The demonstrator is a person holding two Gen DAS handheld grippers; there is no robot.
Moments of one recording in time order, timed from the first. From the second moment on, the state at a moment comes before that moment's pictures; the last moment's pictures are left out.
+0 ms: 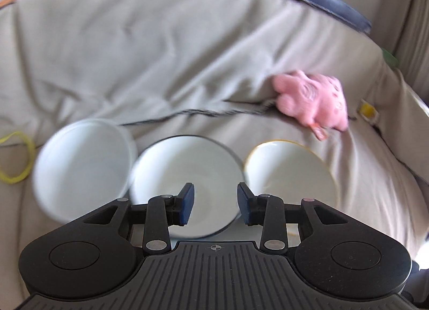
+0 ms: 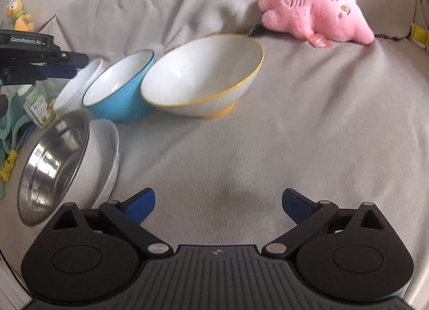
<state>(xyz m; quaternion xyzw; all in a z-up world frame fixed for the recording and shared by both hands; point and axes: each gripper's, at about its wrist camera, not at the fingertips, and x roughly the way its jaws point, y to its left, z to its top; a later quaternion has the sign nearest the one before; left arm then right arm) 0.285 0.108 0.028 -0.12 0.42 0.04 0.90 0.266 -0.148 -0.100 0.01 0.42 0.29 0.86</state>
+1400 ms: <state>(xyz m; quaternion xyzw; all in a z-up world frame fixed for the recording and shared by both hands) 0.305 -0.019 -0.028 0.04 0.62 -0.02 0.78 0.280 -0.191 -0.108 0.12 0.49 0.32 0.80</state>
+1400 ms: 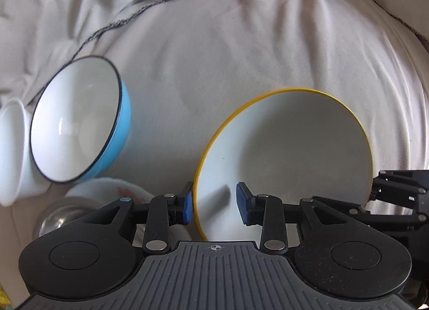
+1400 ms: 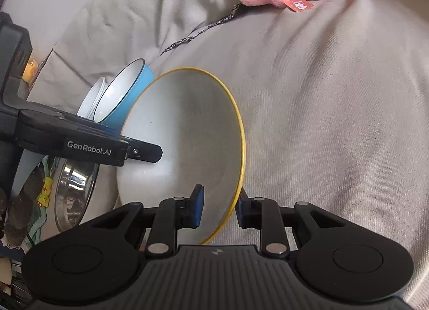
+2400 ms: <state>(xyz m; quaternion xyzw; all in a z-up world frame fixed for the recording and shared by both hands) 0.282 -0.010 -0.037 -0.02 0.64 -0.03 0.77 0.278 -0.188 -0.105 0.12 0.47 0.30 0.82</state>
